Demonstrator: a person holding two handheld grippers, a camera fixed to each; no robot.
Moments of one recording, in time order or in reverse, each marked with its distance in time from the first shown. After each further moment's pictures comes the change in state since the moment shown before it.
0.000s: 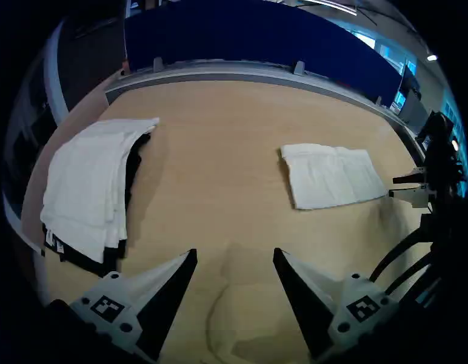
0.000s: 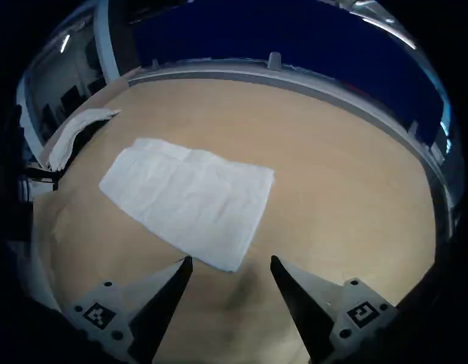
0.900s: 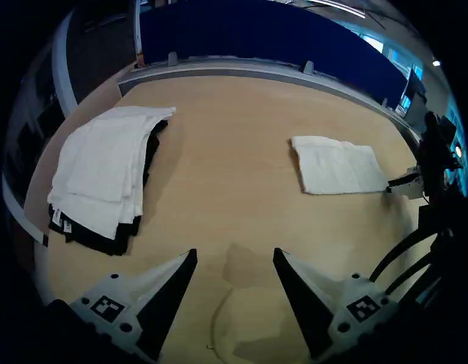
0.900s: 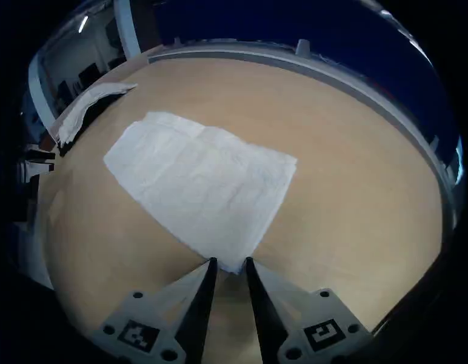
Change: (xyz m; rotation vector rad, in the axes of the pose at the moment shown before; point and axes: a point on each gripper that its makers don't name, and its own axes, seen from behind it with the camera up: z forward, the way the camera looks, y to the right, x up) left arm -0.026 -0.014 -0.016 0.031 -0.012 -0.034; right arm -0.019 -0.003 0.017 0.082 -0.089 -0.099
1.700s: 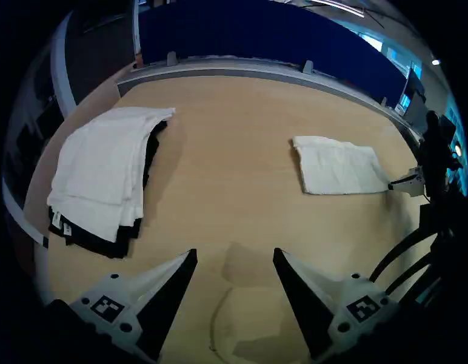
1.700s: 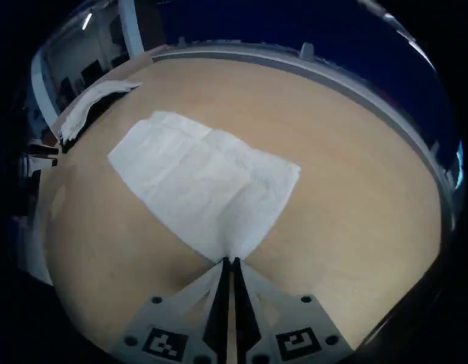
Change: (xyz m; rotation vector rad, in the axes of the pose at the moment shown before) left arm 0.003 -0.004 0.004 -0.006 -0.001 0.008; right arm 0.007 -0.001 -0.004 -0.004 0.012 -0.023
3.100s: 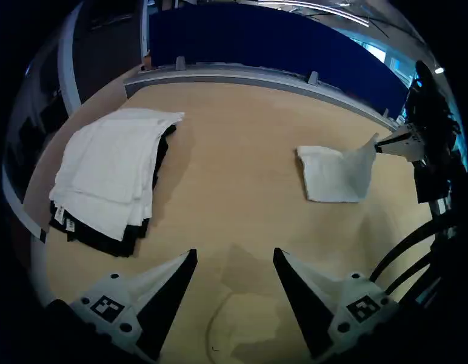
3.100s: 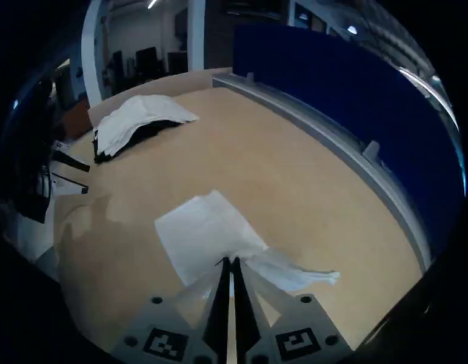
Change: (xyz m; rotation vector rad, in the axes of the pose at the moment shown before) left arm -0.001 -0.009 -0.010 0.001 0.046 -0.048; right arm 0.168 -0.086 0.000 0.123 0.135 -0.342
